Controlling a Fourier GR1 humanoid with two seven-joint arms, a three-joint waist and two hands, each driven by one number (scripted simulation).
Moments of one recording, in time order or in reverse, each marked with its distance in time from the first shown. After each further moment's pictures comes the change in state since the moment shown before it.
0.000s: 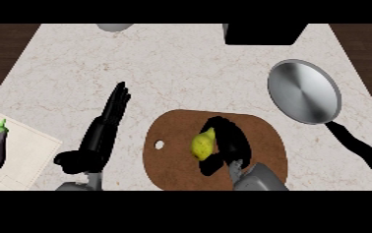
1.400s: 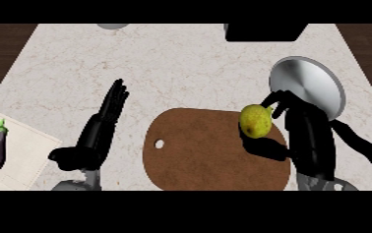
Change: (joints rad) left arm -0.009 -0.012 0.032 -0.019 -0.007 -0.023 0.035; right arm 0.119 -0.243 -0.180 -0.530 0.306 -0.245 -0.132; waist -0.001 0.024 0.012
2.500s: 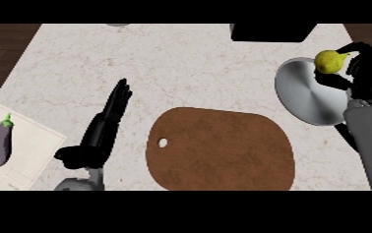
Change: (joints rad) left arm -0.014 -0.019 0.009 0.035 -0.018 -0.027 -0.032; right arm -0.384 -0.122 -0.580 1.007 -0.324 -0.386 -0.784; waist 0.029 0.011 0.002
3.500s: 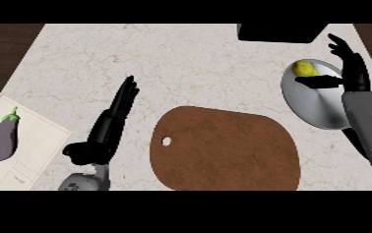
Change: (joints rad) left arm -0.034 -0.020 -0.011 0.020 -0.009 -0.011 -0.001; right arm -0.269 -0.040 -0.129 0.583 -0.126 0.340 -0.253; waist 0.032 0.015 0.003
